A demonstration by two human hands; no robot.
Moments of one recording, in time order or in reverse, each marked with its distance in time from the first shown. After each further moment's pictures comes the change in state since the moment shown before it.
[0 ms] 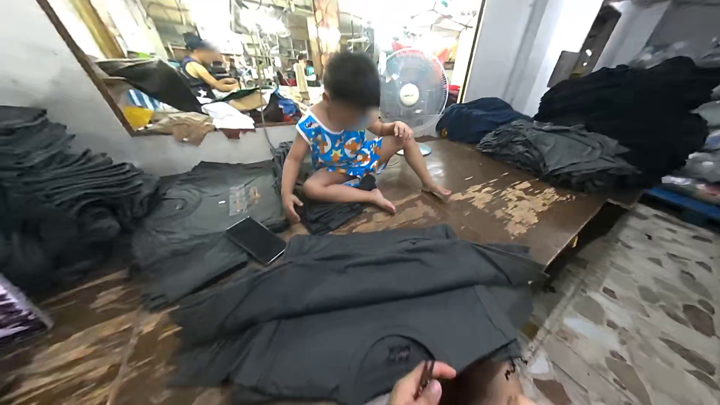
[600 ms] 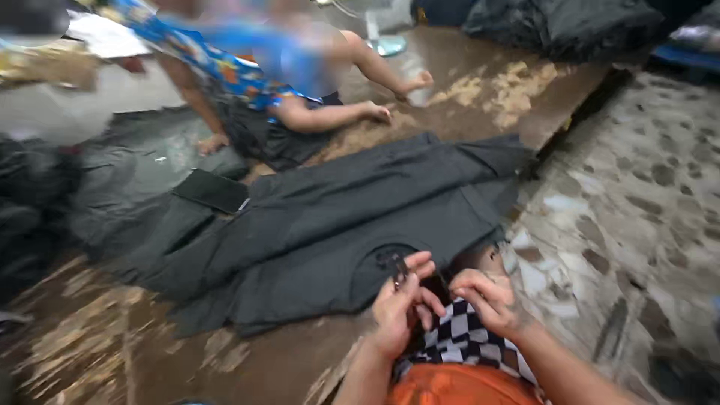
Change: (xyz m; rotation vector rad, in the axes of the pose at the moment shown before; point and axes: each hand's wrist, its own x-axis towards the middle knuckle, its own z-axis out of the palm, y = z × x) left_hand 0.007 0.003 0.006 -0.422 0.019 0.002; right_hand 0.015 0.016 0.039 0.057 0.024 -0.284
